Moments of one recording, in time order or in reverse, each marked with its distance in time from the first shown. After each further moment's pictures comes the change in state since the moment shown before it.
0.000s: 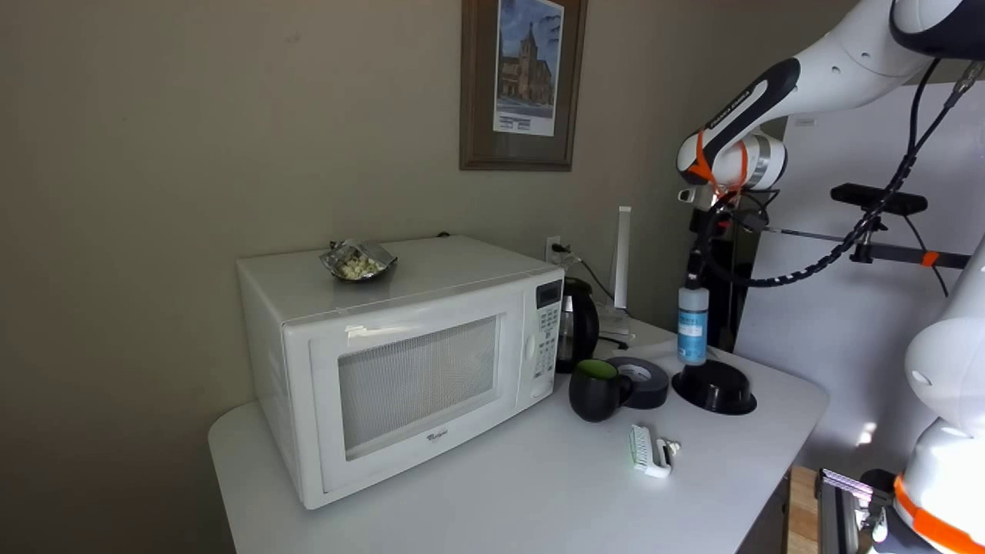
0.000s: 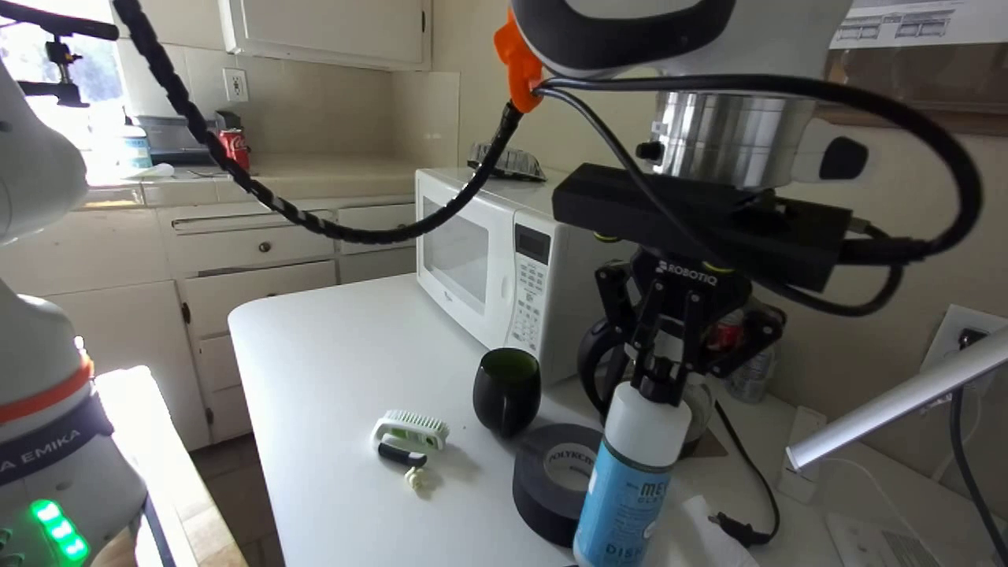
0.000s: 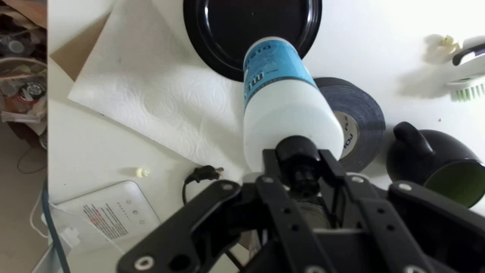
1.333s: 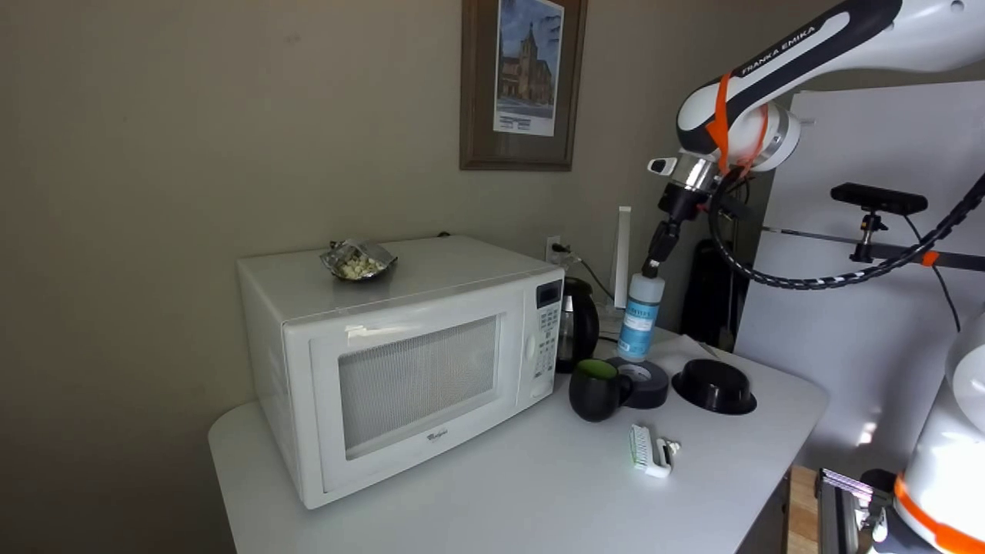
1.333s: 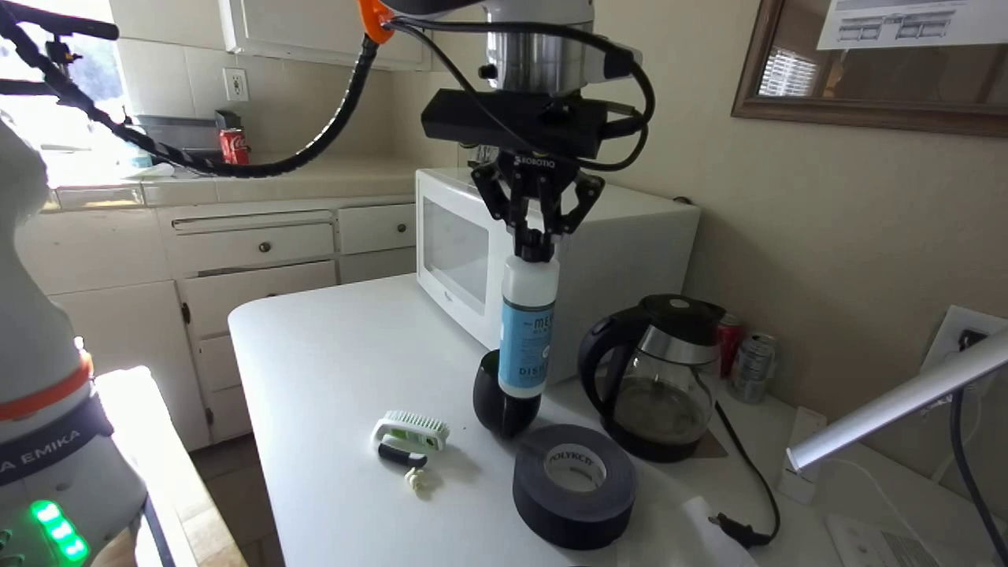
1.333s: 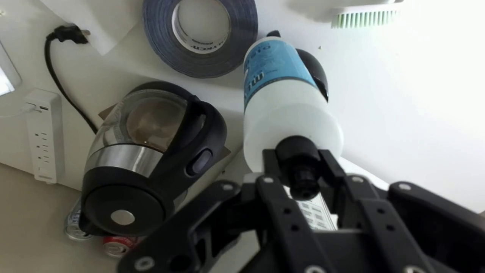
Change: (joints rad) arm 0.317 -0.392 -0.037 -0.306 0.053 0.054 -0.035
